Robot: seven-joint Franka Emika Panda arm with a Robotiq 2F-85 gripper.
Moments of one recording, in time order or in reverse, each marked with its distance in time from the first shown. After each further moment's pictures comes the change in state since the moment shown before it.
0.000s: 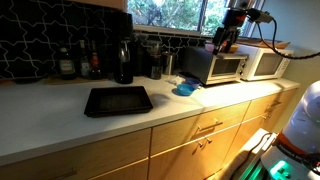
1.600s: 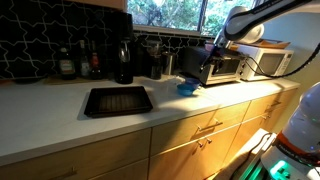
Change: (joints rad) arm -0.130 0.304 -0.177 -0.179 0.045 0.575 0.046
